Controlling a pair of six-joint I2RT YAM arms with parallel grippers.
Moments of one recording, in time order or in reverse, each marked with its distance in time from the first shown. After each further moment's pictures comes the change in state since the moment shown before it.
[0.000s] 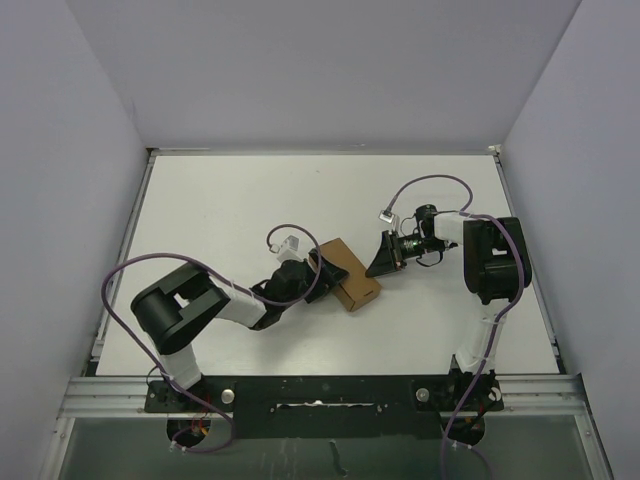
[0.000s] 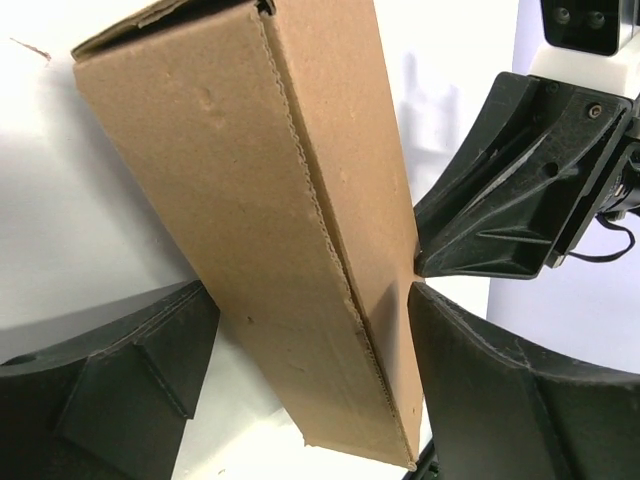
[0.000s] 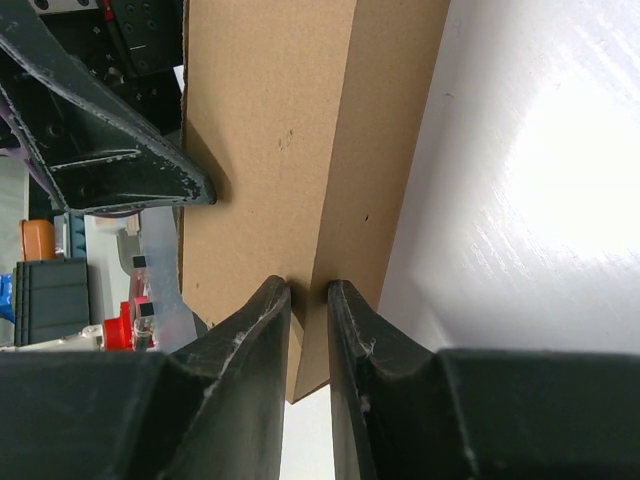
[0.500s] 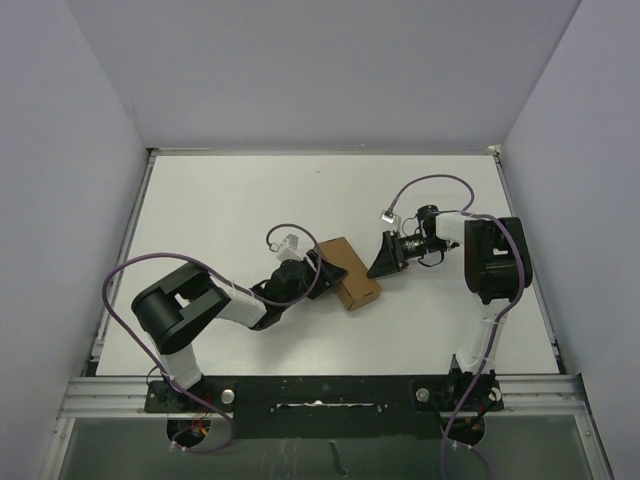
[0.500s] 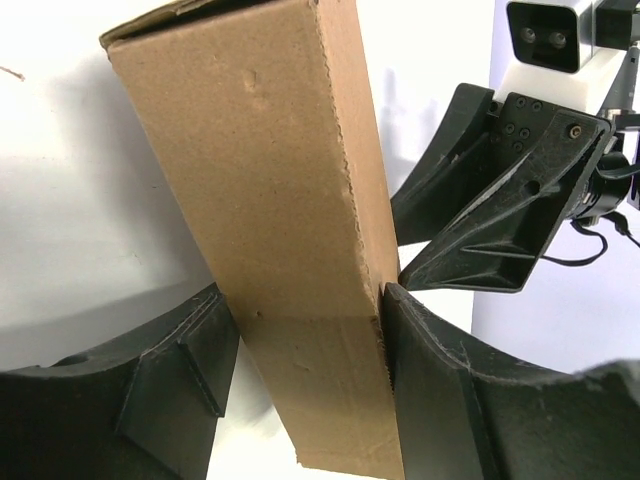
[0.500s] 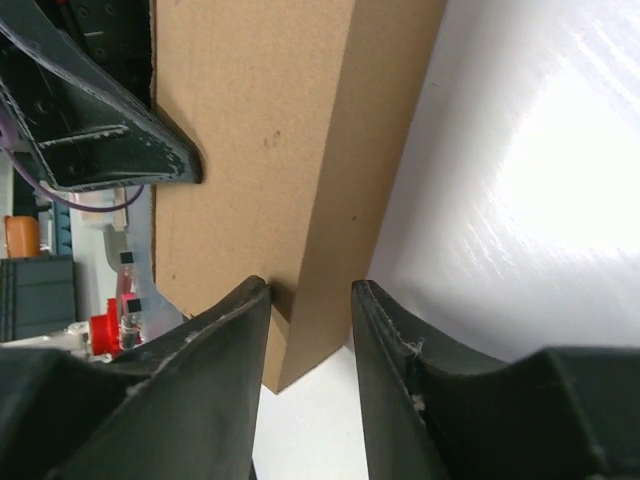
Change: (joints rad) left arm 0.000 0.007 0.000 0.043 -0.013 -0.013; right arm -0.015 0.000 0.004 -0.020 0.005 -0.030
